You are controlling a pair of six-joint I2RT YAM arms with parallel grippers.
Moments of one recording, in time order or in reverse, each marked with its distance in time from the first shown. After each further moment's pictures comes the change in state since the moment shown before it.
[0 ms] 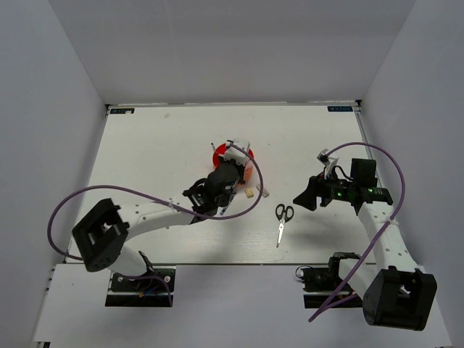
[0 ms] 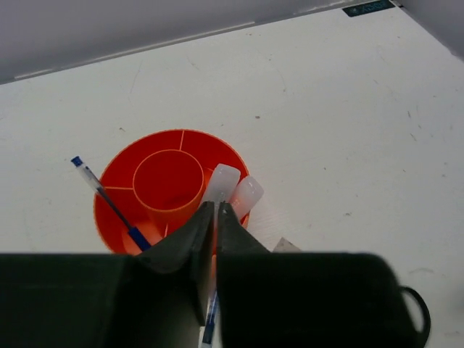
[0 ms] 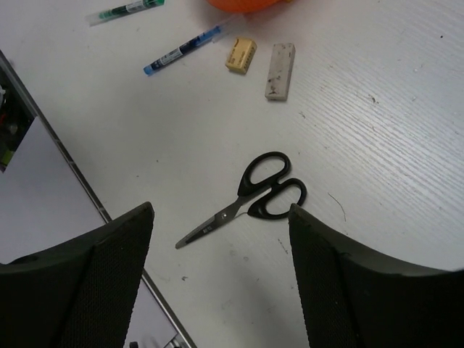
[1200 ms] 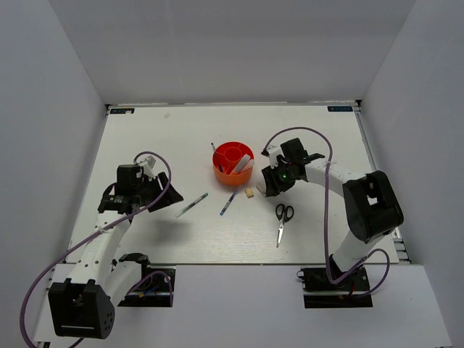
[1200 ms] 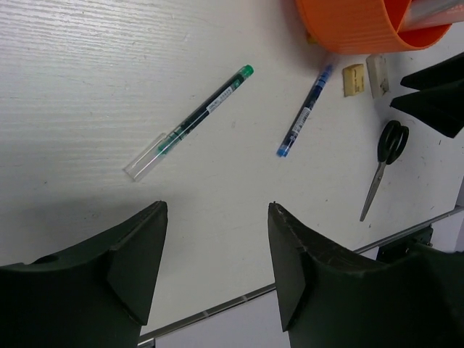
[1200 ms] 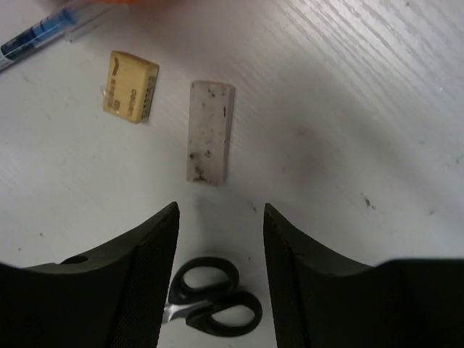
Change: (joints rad) left arm 0.927 -0.576 -0.242 -1.017 1.042 -0.328; right arm 0.478 0.681 0.303 0.178 0.560 0.143
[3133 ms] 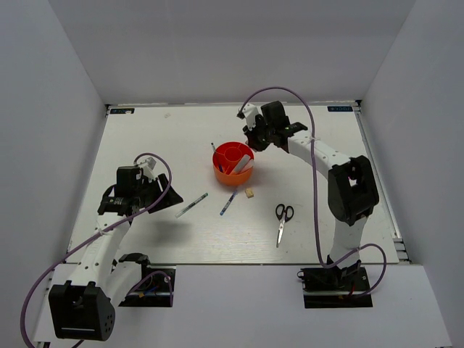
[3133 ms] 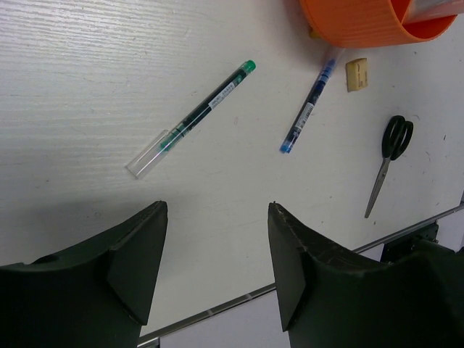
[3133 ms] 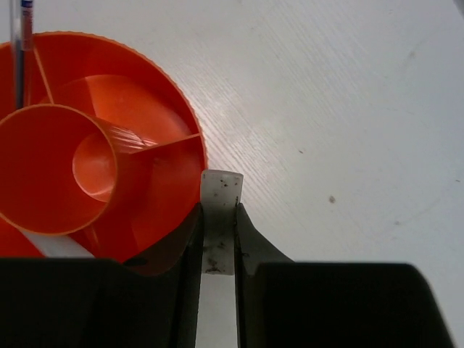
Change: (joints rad) left arm 0.005 -0.019 -0.016 0.000 0.011 0.019; right arm 0.088 0.233 0.528 0.087 0.143 -0.219
